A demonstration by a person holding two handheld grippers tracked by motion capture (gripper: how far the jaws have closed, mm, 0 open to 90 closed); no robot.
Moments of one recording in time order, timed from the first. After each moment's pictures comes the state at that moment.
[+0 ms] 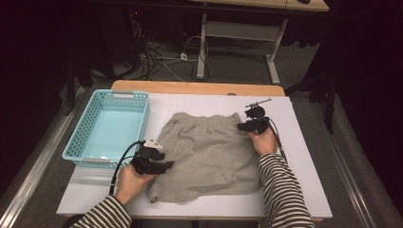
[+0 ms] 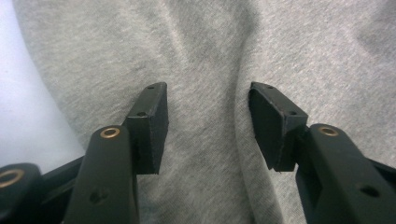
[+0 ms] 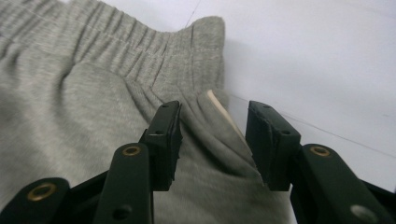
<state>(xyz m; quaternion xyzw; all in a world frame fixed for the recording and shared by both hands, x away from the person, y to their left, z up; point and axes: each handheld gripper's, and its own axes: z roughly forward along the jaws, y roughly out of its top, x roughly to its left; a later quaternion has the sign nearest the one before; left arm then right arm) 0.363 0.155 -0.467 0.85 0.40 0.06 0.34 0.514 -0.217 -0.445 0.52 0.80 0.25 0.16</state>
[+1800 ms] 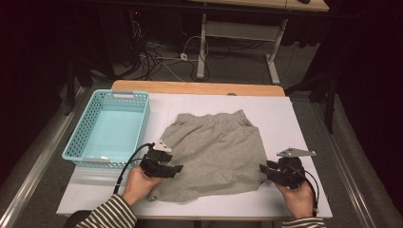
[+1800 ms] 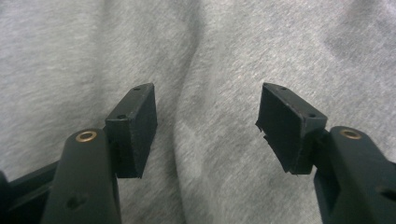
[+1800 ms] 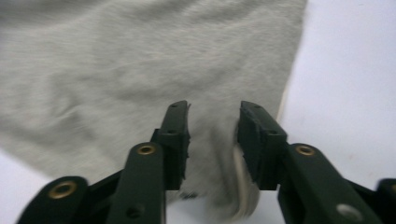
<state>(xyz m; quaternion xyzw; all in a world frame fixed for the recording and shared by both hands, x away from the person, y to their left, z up) 0.359 0.130 -0.469 0.86 0.38 0.05 0.34 0.317 -0.277 -0.425 0.49 0.79 0.33 0.16</state>
